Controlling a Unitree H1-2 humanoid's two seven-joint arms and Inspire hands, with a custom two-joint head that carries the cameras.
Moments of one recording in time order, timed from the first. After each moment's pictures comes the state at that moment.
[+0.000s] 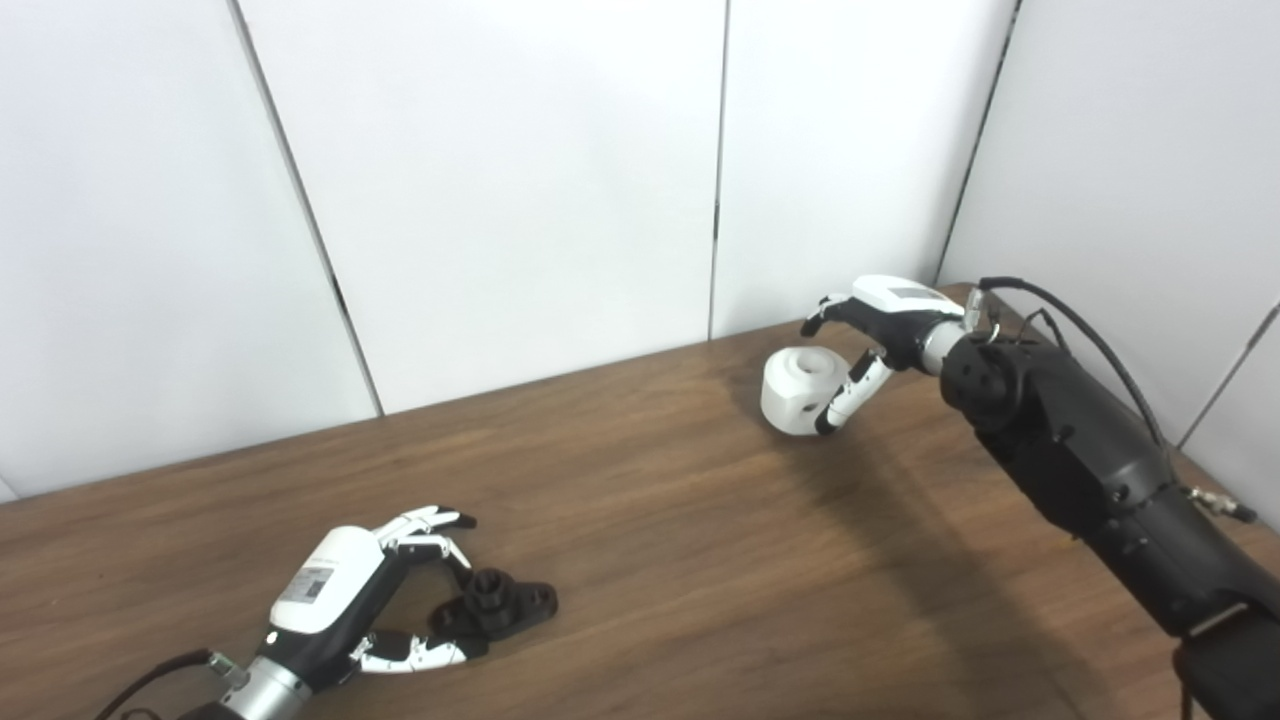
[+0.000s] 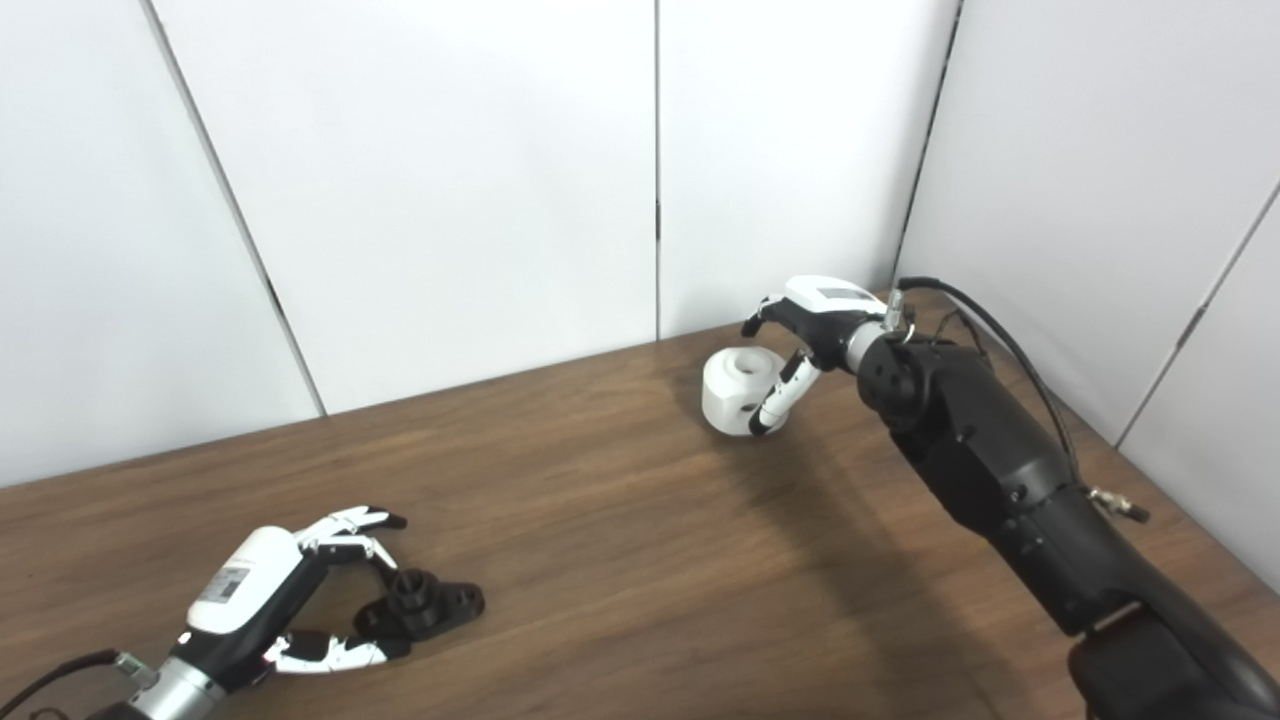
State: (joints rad) left arm -0.46 0.45 -0.61 0.48 0.57 -0.48 0.19; right arm -0.58 -0.69 0.22 0.17 -0.70 0.35 0.47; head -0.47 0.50
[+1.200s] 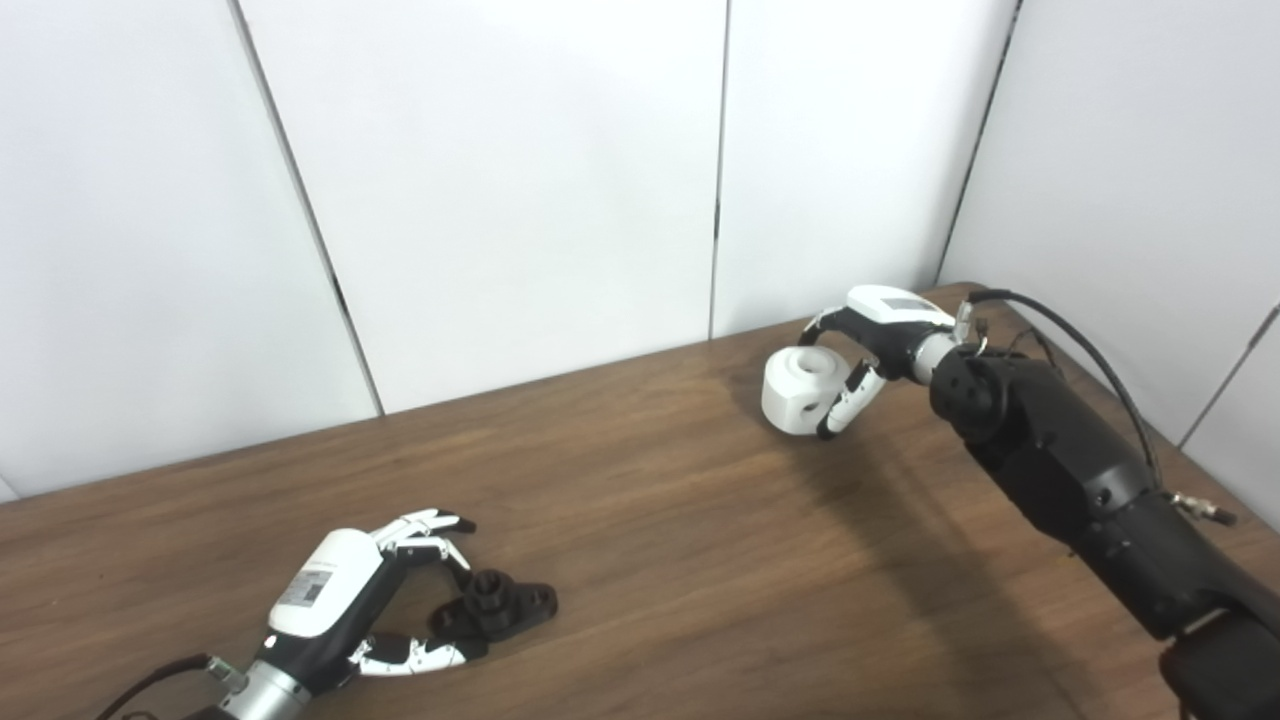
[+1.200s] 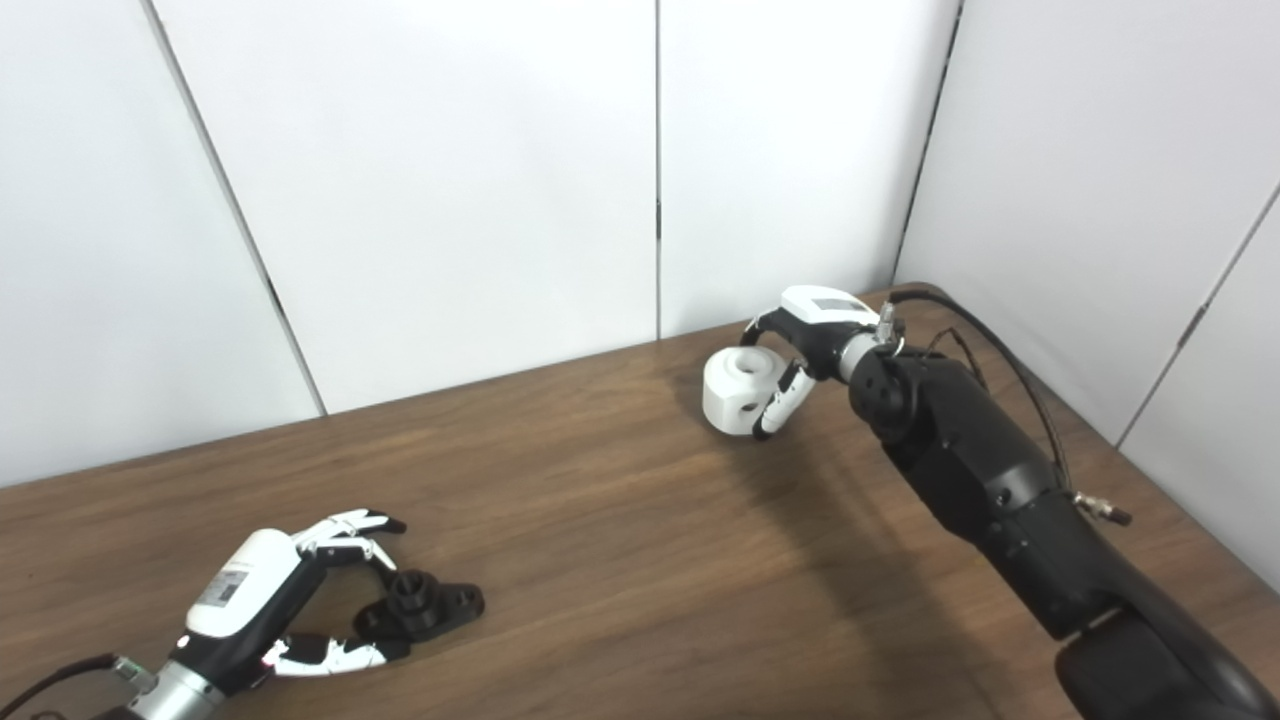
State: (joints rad) left arm -0.47 0.46 -0.65 0.48 0.55 -0.48 0.23; right arm -0.58 -0.68 0.23 0.23 -0.70 0.30 0.39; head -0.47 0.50
